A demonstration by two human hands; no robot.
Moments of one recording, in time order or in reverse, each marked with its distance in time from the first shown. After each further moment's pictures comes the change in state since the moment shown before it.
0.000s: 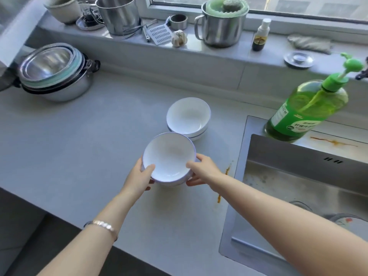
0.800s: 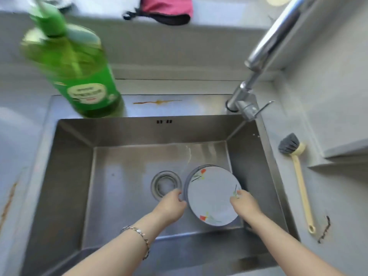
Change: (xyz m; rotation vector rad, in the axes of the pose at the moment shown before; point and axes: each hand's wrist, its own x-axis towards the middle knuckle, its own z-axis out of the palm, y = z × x) left_hand -0.129 0.012 0.497 0.684 -0.787 0.165; right_hand -0.149 0.325 -0.426 -0.229 0.656 0.534
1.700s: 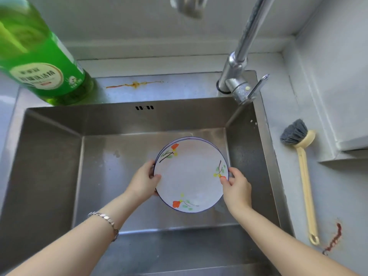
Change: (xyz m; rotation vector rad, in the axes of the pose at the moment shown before) left_hand 0.043 0.014 -0.002 -0.391 0.282 -0.006; right_hand 0.042 0.010 -0.002 0.352 0.215 -0.266
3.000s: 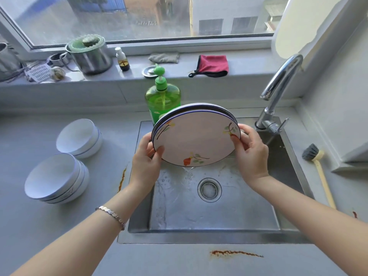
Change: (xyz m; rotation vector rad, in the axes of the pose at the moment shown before) left_hand -0.186 0.040 -0.208 -0.262 0.425 0.706; right_hand -0.177 -0.208 -0.008 0.369 0.273 -0.906
